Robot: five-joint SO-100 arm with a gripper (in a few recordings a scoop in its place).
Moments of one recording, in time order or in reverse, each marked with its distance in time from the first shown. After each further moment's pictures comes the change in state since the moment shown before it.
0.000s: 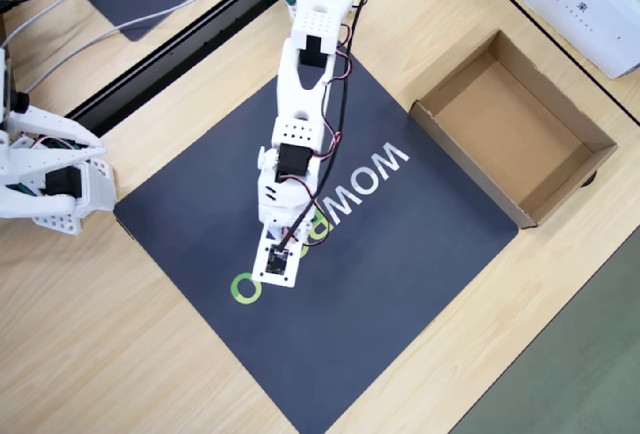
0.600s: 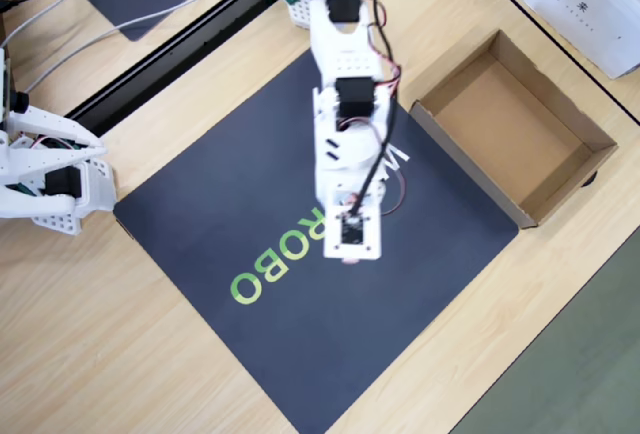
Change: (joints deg) arm -13.4 31.5 15.1 9.0 5.5
